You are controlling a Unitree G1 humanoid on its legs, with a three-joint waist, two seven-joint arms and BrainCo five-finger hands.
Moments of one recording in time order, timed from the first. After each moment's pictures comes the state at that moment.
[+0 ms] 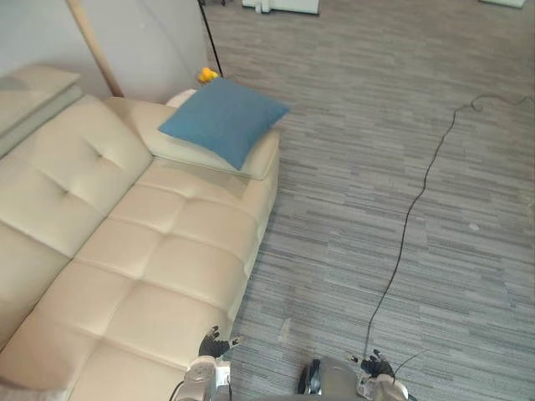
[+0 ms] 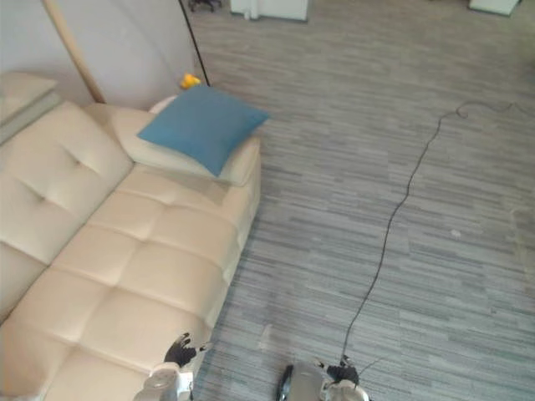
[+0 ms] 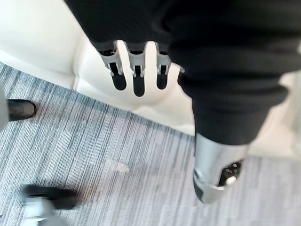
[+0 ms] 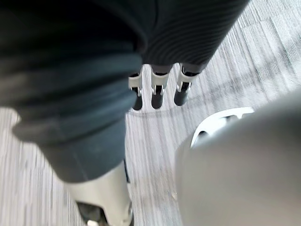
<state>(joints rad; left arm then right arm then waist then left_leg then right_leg) 0.00 0.00 0.02 1.01 0.00 -0.05 0.11 0.04 -0.02 -0.40 1.01 0.09 -0.05 -0.12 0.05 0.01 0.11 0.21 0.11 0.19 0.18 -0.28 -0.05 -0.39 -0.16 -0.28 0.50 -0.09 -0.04</state>
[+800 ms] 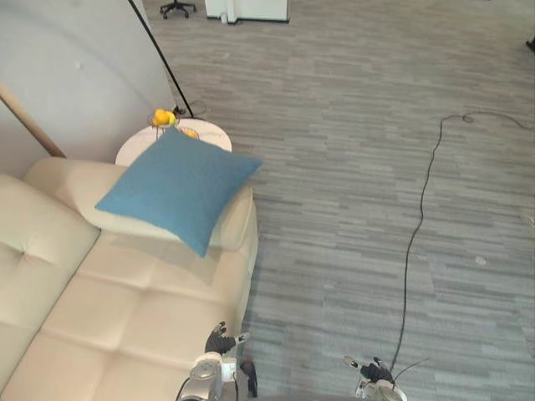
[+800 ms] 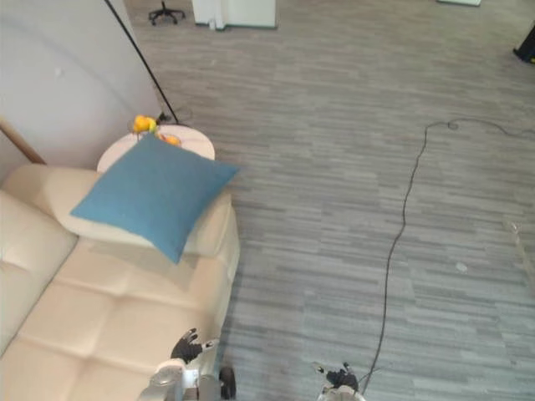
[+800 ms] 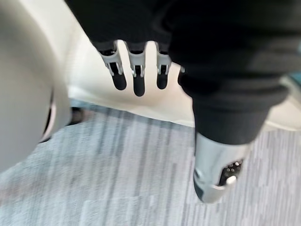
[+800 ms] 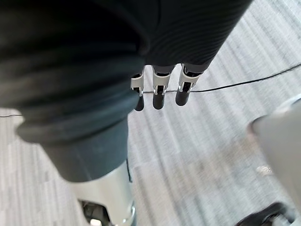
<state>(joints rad) 0.03 -0.01 0.01 0.93 -0.02 -0.04 0.11 0.07 0.01 -0.35 1.00 0.11 -0.04 -0.13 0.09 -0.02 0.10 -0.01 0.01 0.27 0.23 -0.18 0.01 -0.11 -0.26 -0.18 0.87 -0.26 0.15</state>
